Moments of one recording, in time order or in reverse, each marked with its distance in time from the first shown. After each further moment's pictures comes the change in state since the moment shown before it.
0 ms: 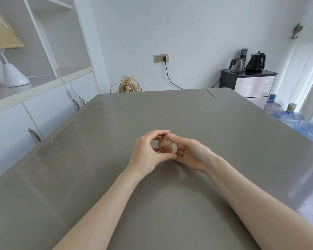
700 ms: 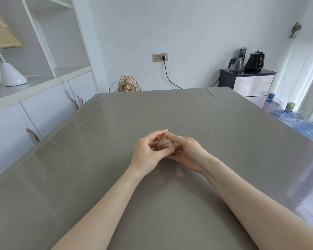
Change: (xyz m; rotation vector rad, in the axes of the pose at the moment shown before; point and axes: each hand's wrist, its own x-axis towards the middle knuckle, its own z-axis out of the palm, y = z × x) left_hand 0.000 -0.001 0.006 -0.184 -0.018 -0.174; right_hand 0.000 0.001 0.005 -0.029 -0.016 -0.058
